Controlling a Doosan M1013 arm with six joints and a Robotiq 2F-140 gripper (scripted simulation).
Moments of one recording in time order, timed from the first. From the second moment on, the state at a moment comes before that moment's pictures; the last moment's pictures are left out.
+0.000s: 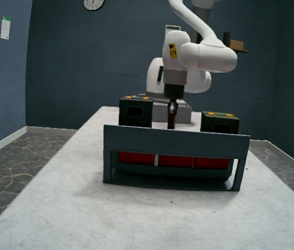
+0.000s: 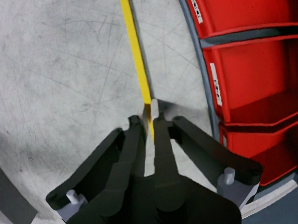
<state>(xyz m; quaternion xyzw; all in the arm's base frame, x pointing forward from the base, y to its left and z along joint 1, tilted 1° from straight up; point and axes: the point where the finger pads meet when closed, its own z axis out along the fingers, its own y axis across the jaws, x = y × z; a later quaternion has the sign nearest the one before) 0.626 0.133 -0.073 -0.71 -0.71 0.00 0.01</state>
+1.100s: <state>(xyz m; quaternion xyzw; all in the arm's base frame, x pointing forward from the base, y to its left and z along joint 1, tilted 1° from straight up) 0.639 0.138 -0.046 -0.68 -0.74 0.00 0.01</state>
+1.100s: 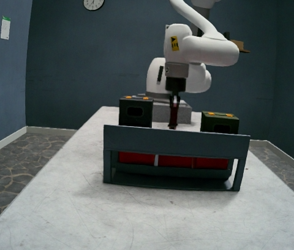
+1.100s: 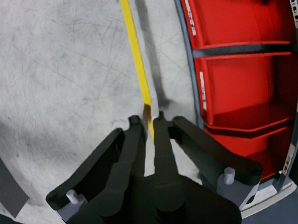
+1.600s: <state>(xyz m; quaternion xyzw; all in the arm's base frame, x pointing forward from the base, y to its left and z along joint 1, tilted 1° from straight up) 0.652 0.143 -0.020 -0.68 -0.74 0.00 0.01</state>
